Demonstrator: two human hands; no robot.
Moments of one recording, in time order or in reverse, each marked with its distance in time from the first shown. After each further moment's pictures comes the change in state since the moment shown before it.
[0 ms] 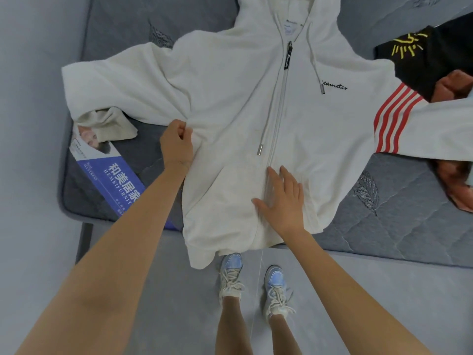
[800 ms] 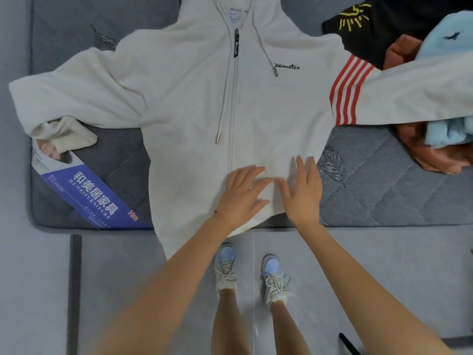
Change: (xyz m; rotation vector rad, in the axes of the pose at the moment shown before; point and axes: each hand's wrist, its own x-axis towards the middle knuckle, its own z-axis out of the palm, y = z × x) left_hand -0.177 0.032 0.099 0.377 -0.621 0.877; right_hand -0.034 0.083 -0.044 0.168 0.274 0.179
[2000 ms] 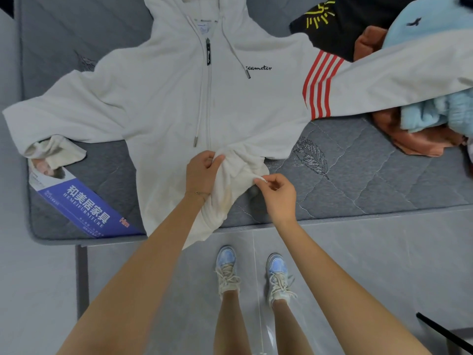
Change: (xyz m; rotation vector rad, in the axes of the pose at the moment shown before) left_hand 0.039 -0.005 -0.044 -0.570 0.268 -0.721; right_hand -0.013 -0.022 -0.014 0.799 0.008 0.417
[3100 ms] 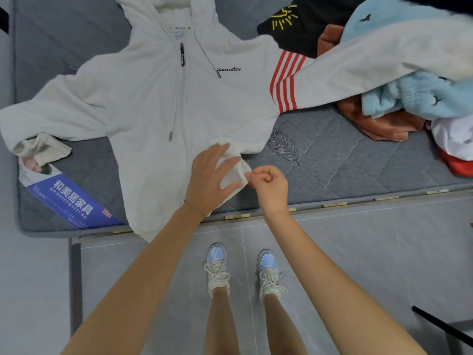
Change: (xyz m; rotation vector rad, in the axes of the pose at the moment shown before) left_hand -0.077 0.024 0.040 0.641 -0.108 0.773; right_hand -0.027 -0.013 -0.059 0.240 -0.014 0.086
